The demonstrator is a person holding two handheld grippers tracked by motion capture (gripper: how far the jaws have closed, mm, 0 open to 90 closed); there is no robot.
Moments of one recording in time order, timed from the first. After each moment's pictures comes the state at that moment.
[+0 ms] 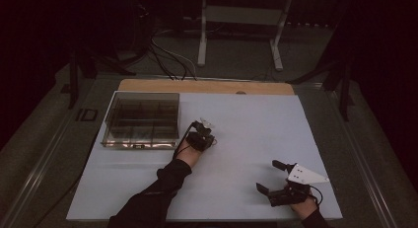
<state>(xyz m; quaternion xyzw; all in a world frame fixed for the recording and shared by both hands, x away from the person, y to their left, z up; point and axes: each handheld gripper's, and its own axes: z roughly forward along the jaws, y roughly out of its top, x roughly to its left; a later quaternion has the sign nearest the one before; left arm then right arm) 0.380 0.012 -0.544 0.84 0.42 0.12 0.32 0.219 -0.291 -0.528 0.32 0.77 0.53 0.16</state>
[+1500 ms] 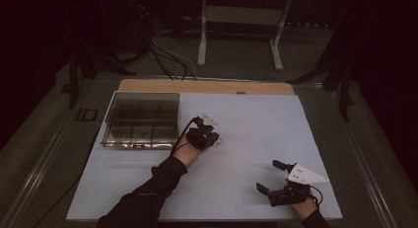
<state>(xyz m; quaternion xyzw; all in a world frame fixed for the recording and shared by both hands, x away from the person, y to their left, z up) 0.362 0.011 -0.494 0.86 0.36 0.11 0.35 0.219 -0.291 -0.528 0.32 0.77 0.53 0.16</state>
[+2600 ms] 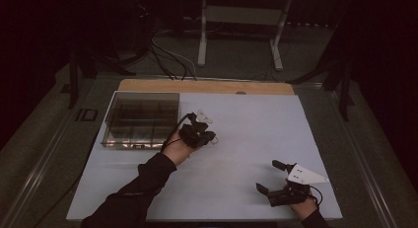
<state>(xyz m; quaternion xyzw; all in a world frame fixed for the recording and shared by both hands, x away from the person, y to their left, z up) 0.353 0.033 -0.458 0.87 0.32 0.09 0.35 0.219 -0.291 -0.528 0.32 0.77 0.53 0.16</state>
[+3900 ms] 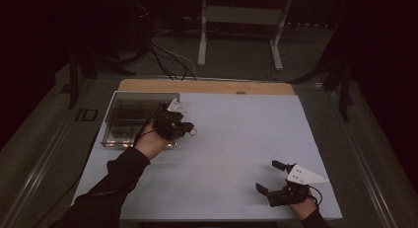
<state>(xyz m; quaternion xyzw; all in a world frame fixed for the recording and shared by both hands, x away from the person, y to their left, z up) 0.354 0.096 -0.419 0.87 0.34 0.11 0.35 0.219 -0.289 -0.529 0.32 0.77 0.53 0.16</state>
